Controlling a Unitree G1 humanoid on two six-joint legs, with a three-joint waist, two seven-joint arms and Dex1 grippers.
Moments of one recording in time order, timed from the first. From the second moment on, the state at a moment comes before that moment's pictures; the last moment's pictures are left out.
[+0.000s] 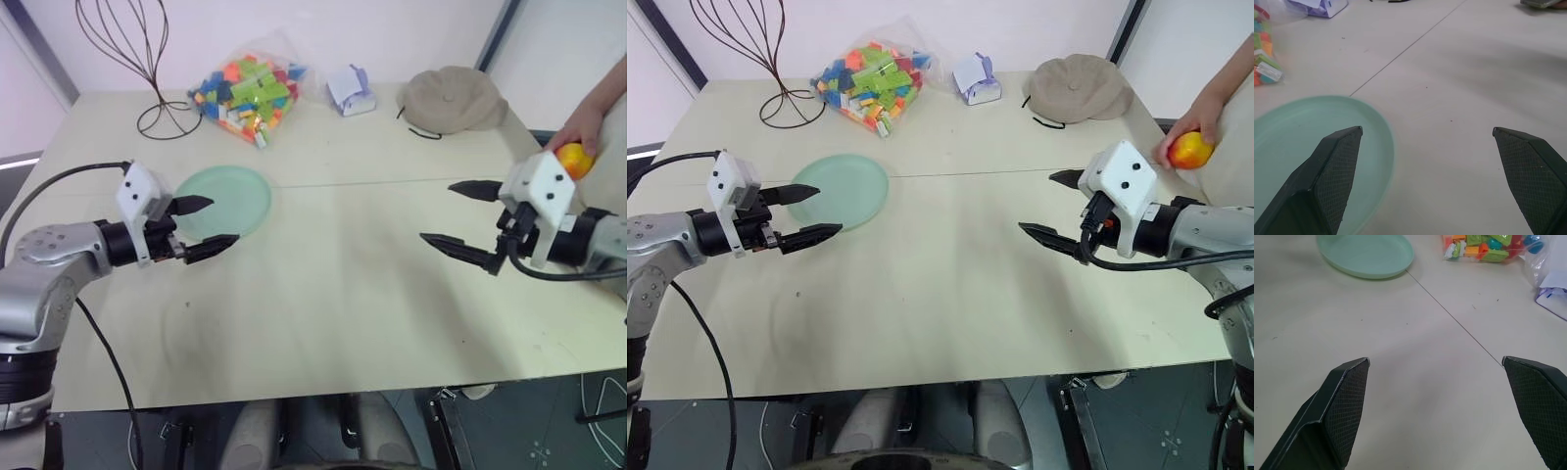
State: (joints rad) left arm -0.33 0.86 0.19 -0.25 -0.58 0.63 -0.92; right arm -0.28 -0.99 -0.30 -0.54 0.57 0.76 0.83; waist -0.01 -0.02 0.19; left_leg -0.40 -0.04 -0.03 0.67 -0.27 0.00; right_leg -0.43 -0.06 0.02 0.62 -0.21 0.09
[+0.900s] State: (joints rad) left arm -0.45 0.67 0.22 -0.21 -0.49 0.46 -0.70; right arm -0.29 -0.99 -0.28 -0.55 0.57 0.76 0.81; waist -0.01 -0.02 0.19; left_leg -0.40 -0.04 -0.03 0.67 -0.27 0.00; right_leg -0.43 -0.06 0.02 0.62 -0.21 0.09
